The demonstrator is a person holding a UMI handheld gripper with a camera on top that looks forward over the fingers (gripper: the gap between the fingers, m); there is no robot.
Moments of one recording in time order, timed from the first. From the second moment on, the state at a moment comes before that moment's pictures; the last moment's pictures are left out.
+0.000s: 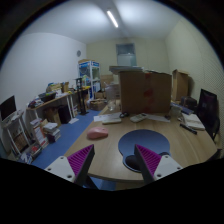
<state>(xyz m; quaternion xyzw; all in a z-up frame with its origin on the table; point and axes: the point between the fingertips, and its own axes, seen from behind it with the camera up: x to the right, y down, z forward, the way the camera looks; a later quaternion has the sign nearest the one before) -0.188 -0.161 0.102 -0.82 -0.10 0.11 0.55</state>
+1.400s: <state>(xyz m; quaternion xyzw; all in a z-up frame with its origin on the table) -0.364 0.053 -0.012 -0.89 -0.15 0.11 0.43</state>
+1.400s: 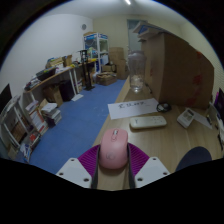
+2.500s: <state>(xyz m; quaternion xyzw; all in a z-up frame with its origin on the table) -0.075 -0.038 0.014 -0.88 -0.11 0.10 0.46</state>
